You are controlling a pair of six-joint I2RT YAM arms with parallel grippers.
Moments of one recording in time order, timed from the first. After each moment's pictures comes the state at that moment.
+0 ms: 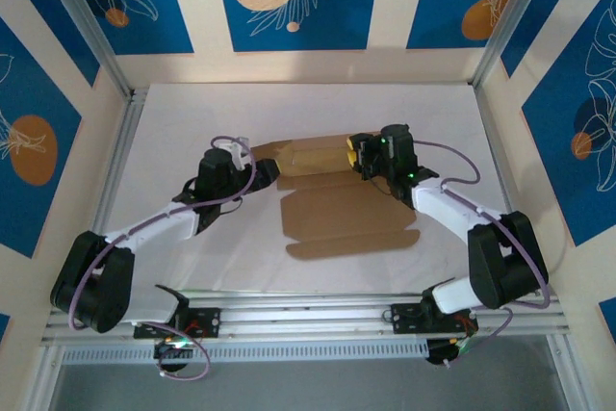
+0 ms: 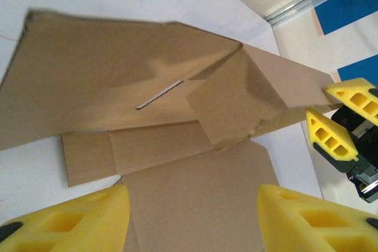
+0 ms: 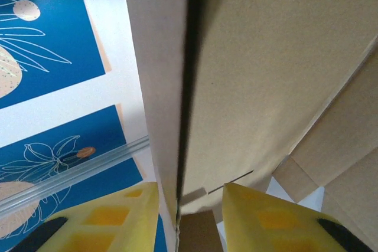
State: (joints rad) left arm -0.46 1.33 0.66 0.24 0.30 -0.78; right arm 0.36 1.43 0.82 0.11 -0.20 1.66
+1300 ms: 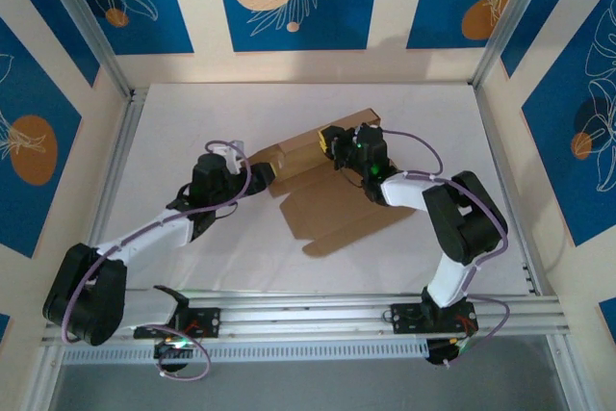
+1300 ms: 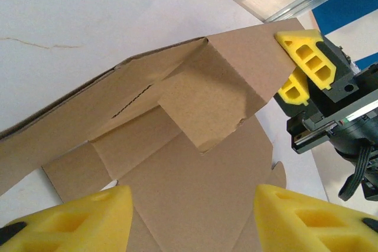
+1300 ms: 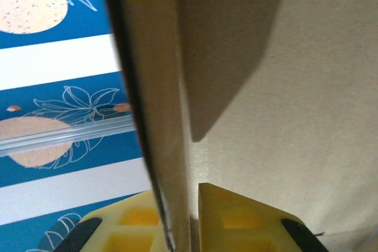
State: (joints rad) left arm -0.44 1.26 0.61 0.23 0.29 -0.75; right arm 0.47 1.75 0.86 0.71 -0.21 1.62
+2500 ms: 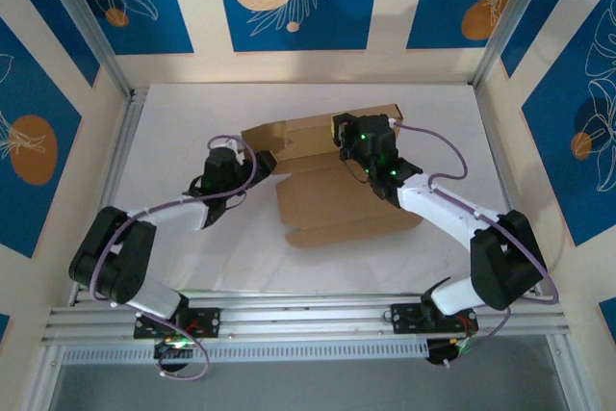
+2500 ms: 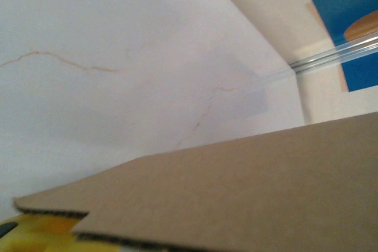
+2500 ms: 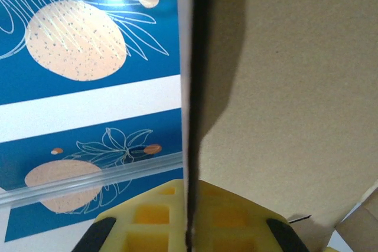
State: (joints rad) left arm -0.44 1.50 0.67 0.43 0.19 -0.92; right arm 0.55 1.43 0.96 0.24 0.12 1.69
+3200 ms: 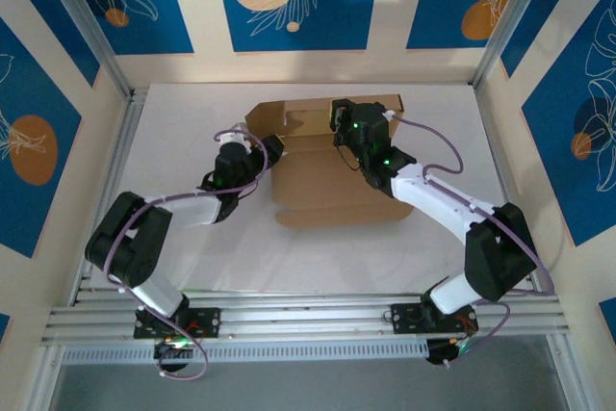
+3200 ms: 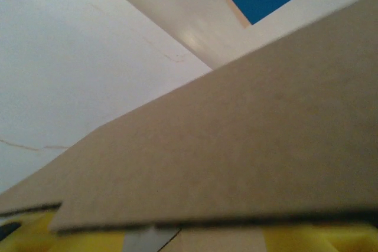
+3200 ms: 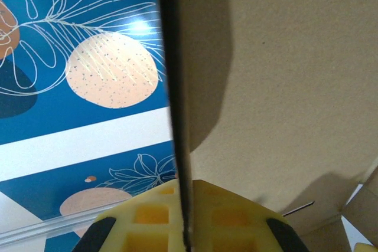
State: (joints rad) left arm -0.50 1.62 0.74 0.65 0.02 -0.91; right arm 0.58 1.49 1.10 0.21 0.25 1.78
